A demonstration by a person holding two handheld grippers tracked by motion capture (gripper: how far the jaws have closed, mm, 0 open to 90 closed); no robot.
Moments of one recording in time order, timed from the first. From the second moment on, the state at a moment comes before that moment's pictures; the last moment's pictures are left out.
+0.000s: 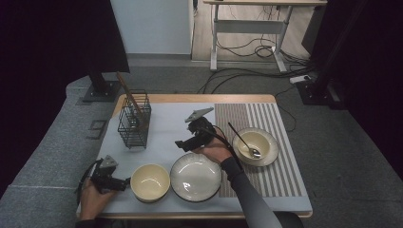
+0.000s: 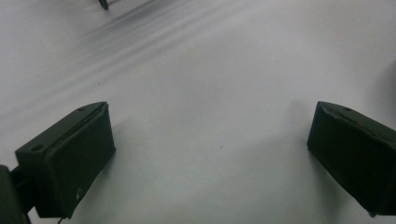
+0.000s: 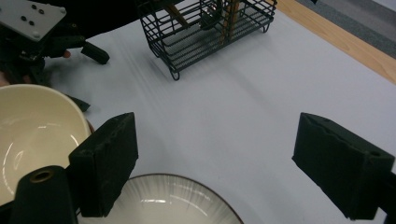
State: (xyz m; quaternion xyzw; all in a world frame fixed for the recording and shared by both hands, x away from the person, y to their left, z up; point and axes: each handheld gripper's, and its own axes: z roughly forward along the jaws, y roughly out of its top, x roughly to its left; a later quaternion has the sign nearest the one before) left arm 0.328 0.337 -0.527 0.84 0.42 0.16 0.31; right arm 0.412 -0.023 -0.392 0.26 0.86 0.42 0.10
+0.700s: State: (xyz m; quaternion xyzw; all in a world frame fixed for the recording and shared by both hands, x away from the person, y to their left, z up) left arm 0.328 0.337 -0.527 0.84 0.42 0.16 0.31; right arm 0.433 0.021 -0.390 0.25 0.86 0.43 0.09
